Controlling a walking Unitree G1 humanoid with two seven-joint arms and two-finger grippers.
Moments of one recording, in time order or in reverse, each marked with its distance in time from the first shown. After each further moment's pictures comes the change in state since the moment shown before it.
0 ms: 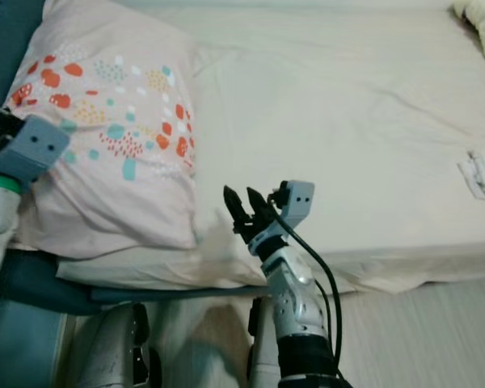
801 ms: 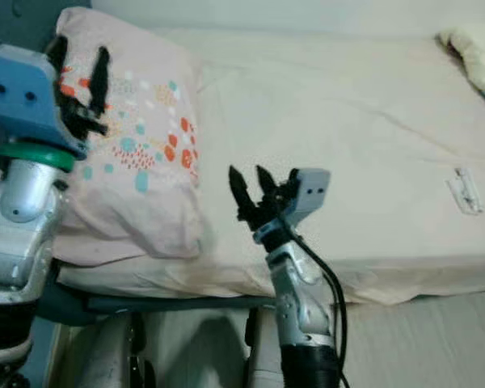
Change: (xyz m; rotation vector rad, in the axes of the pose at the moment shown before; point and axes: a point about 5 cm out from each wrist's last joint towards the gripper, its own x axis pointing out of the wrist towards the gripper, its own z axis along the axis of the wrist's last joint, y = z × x) left arm -0.023 -0.041 0.113 -0.648 -0.434 -0.156; right arm -0.013 0.008 0.039 -0.249 -0.183 -0.066
